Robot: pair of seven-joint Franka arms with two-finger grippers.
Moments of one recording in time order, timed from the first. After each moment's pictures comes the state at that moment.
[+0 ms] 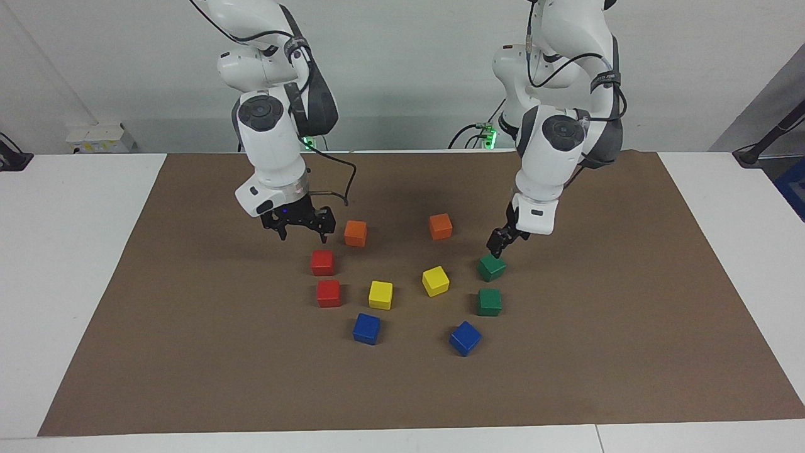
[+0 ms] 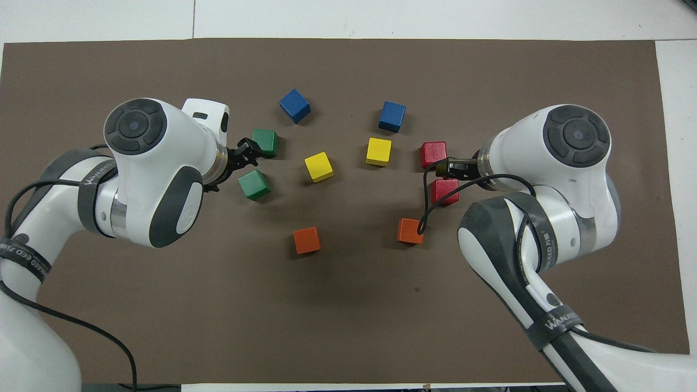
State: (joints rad) left arm -0.35 0.21 -0.03 -1.91 -0.02 2.15 -0.89; right arm 0.27 0.12 0.02 -1.99 0.00 2.17 0.42
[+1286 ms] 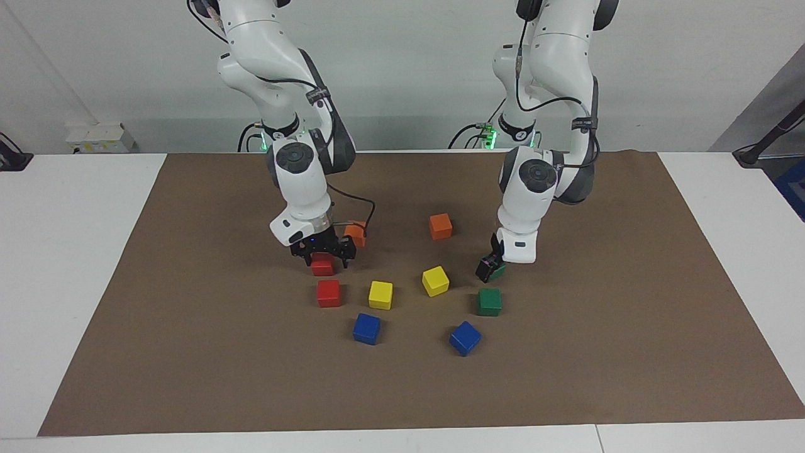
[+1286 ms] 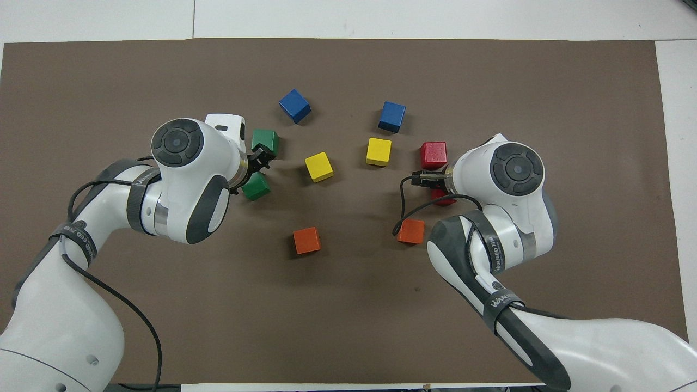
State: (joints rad) left arm -0.36 0.32 -0.02 -2.00 -0.02 2.38 -0.98; right arm 0.31 0.26 0.02 -2.09 0.00 2.46 0.47
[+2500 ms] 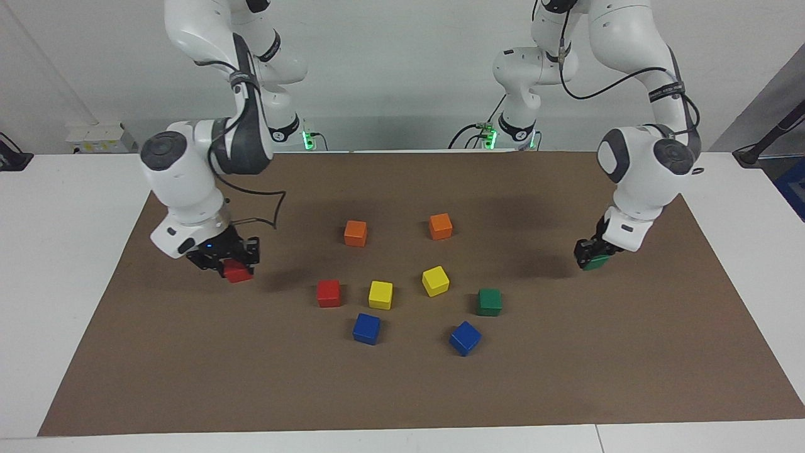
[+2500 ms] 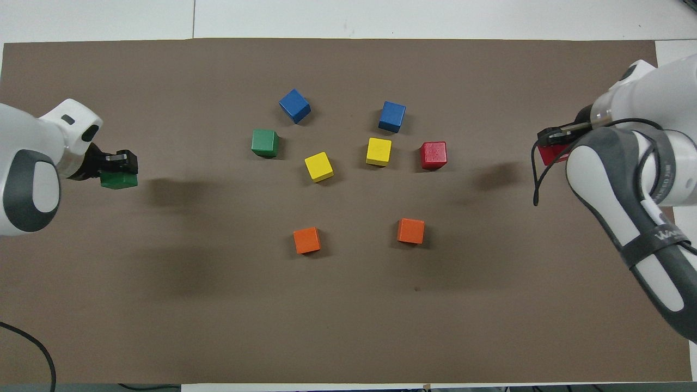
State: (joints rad) left arm 0.11 0.20 0.01 -1.99 -0.01 2.24 0.10; right arm -0.08 0.24 0.00 -1.83 0.00 2.14 -0.18
